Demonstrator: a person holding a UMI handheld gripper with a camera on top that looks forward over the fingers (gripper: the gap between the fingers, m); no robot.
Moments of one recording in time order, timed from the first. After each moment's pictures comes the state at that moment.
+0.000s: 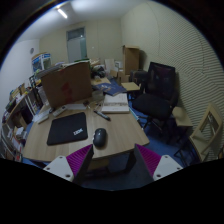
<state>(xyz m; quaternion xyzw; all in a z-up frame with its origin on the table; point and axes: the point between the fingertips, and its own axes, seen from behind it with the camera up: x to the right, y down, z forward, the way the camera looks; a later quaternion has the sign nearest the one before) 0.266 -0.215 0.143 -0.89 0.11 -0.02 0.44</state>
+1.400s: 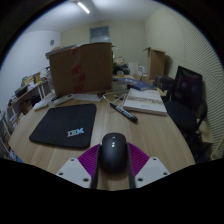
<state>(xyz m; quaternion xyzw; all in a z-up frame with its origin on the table) 0.228 -0.045 -0.008 -0.88 -0.01 0.02 0.48</state>
